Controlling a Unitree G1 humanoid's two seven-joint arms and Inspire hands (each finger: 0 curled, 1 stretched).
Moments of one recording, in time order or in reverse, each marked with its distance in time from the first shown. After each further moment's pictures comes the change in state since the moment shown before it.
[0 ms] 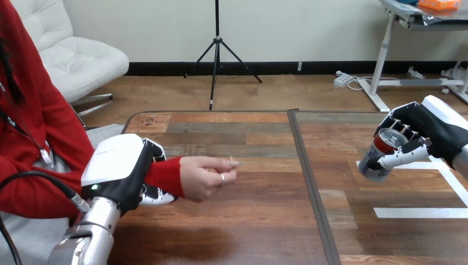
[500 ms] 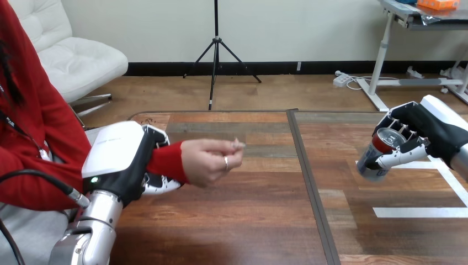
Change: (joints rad) left arm 0.000 -0.022 0.031 -0.036 -0.018 -0.052 0.049; right arm 0.000 0.008 0.000 0.000 0.005 -0.004 0.000
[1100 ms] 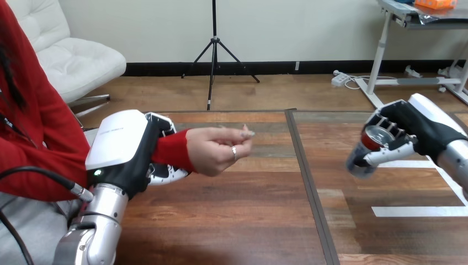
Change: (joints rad) left arm -0.001 -0.034 0.014 -0.066 -0.003 0.003 0.006; right arm 0.000 0.044 0.000 -0.056 -0.002 0.047 0.000
